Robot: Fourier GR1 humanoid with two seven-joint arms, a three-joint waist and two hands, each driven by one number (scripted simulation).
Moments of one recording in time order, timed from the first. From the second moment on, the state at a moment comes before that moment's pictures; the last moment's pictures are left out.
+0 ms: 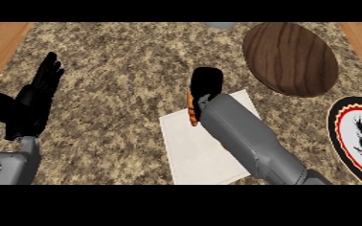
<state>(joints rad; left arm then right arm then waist) -0.17 0.41 -0.02 -1.52 0.14 0.18 0.12 -0.90 -0.03 0.64 -0.78 0.74 0.17 0.93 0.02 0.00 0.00</state>
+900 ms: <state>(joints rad) -0.14 0.39 0.00 -1.52 0.12 0.18 0.11 -1.22 -0.17 0.41 -0.82 0.92 -0.18 1.03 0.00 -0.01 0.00</state>
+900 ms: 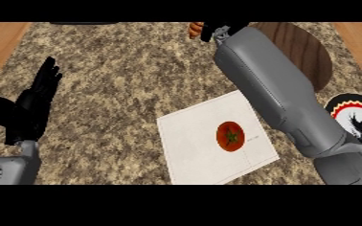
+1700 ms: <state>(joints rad) -0.14 0.36 0.02 -1.52 0.10 0.16 0.10 -1.08 -0.34 0.14 -0.80 0.89 -0.34 0.81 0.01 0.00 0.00</state>
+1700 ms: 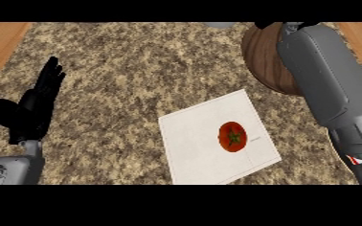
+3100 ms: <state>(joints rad) -0.15 0.34 0.05 -1.53 0.07 0.13 0.11 -0.99 -0.49 -0.35 -0.38 0.49 -0.41 0.13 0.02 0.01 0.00</state>
